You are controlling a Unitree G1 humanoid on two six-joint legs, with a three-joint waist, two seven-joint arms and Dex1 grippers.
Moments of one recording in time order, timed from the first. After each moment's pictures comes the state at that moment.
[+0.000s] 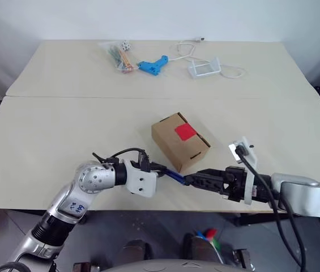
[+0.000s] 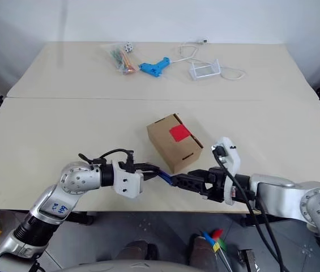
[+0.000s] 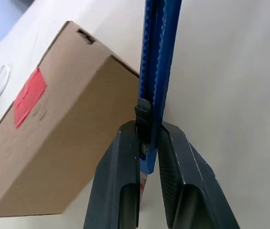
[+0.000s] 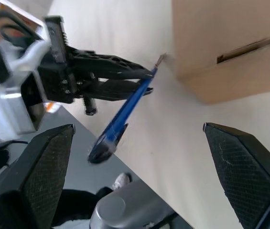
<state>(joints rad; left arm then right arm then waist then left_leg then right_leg) -0.35 0.61 -0.31 -0.27 0.25 -0.13 -0.81 -0.26 -0.98 0.04 -0.53 1.95 0.92 -0.22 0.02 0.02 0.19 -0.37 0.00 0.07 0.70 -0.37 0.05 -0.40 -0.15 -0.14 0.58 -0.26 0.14</state>
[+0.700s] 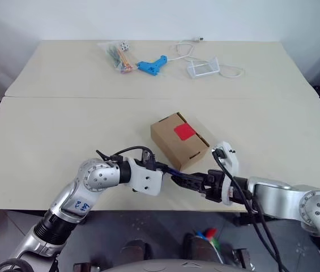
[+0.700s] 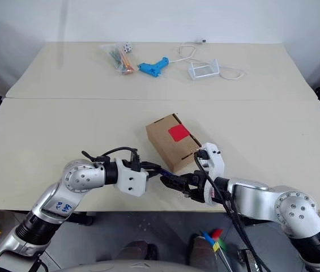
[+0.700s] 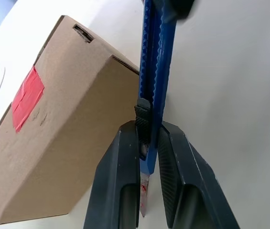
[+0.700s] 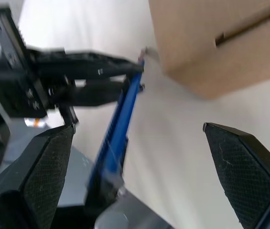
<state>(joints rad) -0.39 0.60 -0.34 -0.31 0.30 -0.05 -0.81 -0.27 -0.81 0.16 -0.54 1.95 0.80 -0.45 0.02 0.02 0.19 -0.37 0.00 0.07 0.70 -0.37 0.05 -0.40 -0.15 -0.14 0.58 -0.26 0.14</state>
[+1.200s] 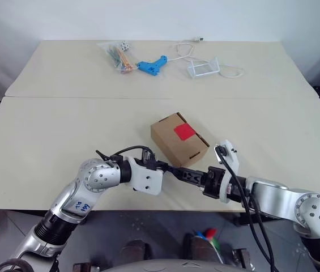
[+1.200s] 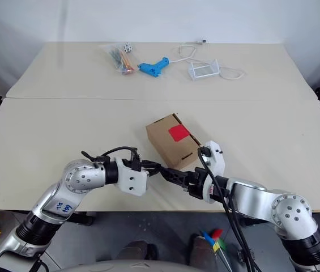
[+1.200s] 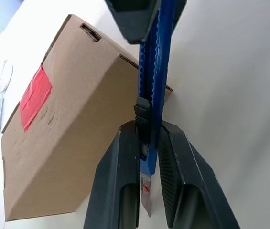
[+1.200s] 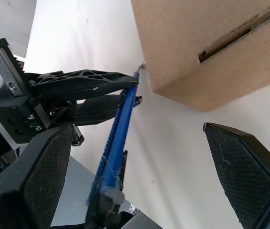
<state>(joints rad) -0.38 0.60 -0.34 -0.31 0.32 -0.05 -0.79 -0.24 -0.75 0.12 -0.51 1.95 0.81 -0.47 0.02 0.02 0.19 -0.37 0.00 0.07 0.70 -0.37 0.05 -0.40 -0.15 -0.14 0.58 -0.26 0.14</state>
